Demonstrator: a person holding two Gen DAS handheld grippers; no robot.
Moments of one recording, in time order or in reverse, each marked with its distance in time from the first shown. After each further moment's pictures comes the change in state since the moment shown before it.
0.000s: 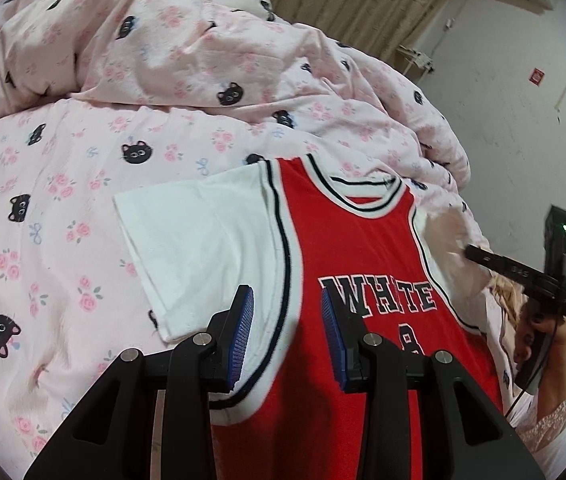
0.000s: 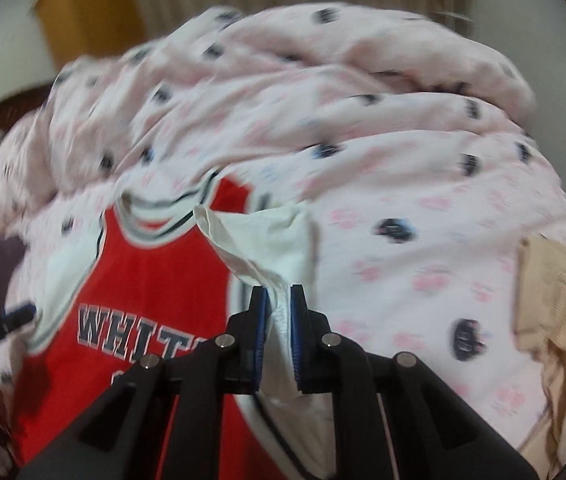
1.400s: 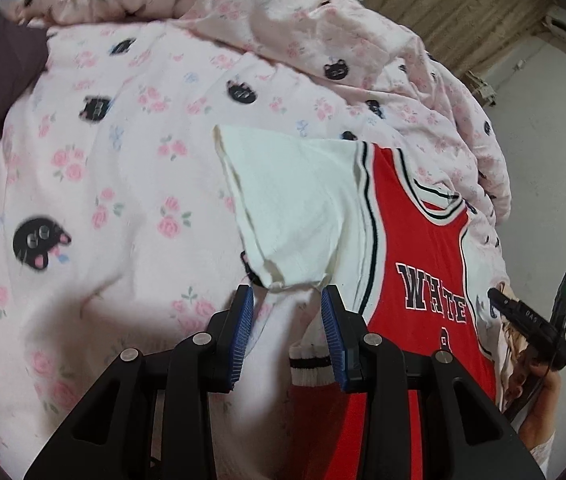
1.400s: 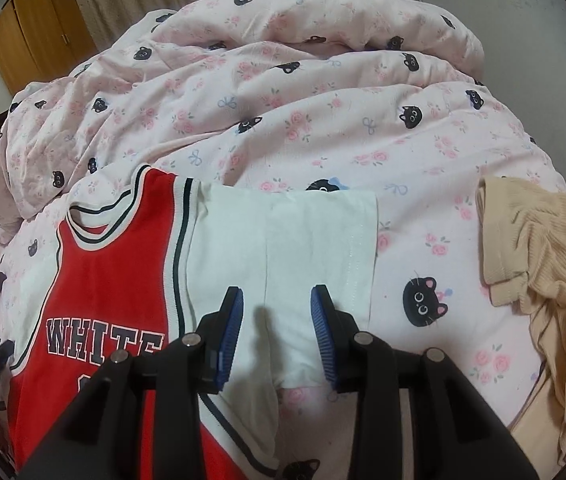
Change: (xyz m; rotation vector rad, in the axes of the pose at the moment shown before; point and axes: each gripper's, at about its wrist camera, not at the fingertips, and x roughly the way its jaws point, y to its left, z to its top) left arm -0.001 0.056 -0.027 -0.281 0.063 0.067; right arm 0.019 -0.028 -0.004 0.092 0.060 -0.064
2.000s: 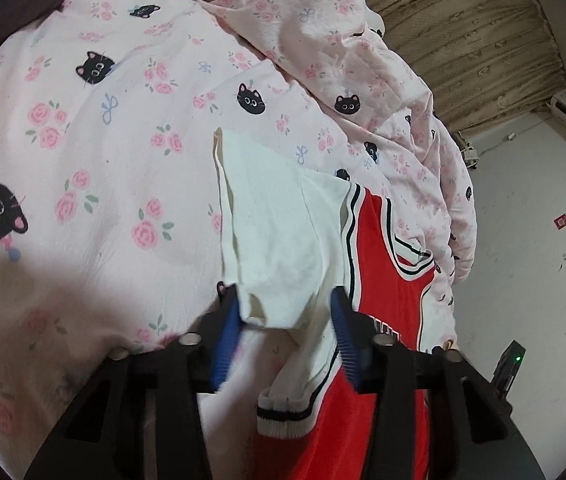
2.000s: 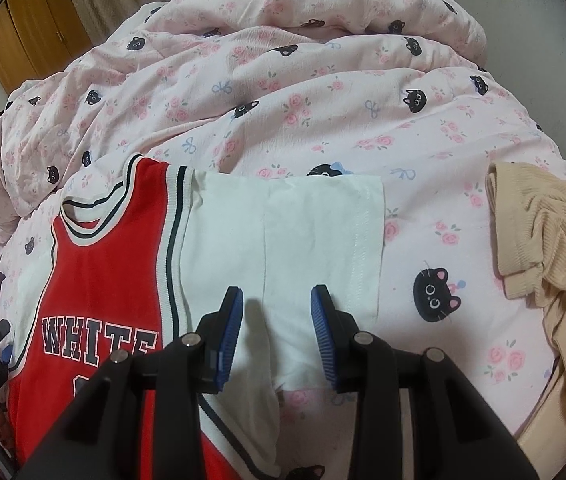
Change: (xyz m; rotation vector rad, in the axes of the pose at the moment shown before) left arm 0.020 0.019 0.010 -0.192 -0.060 -0.188; right arm 0.011 -0.002 -0.002 0.012 0.029 0.005
